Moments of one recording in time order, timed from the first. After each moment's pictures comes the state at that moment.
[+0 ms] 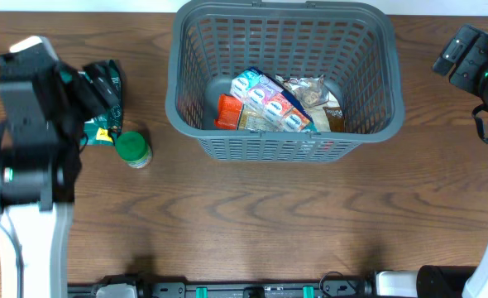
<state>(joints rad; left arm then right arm) 0.06 1.21 1.41 -0.85 -0.21 -0.43 -0.01 1.55 2.33 -1.52 0.39 0.38</state>
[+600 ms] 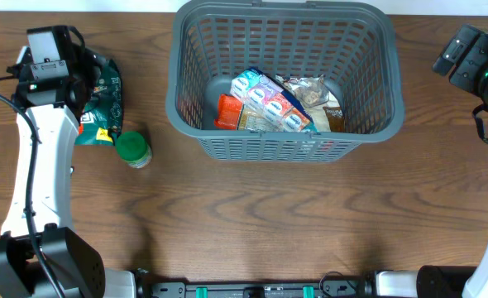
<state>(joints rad) 0.17 1.61 1.41 -0.67 -0.16 -0.95 -0.01 1.55 2.33 -1.52 0.39 0.38</state>
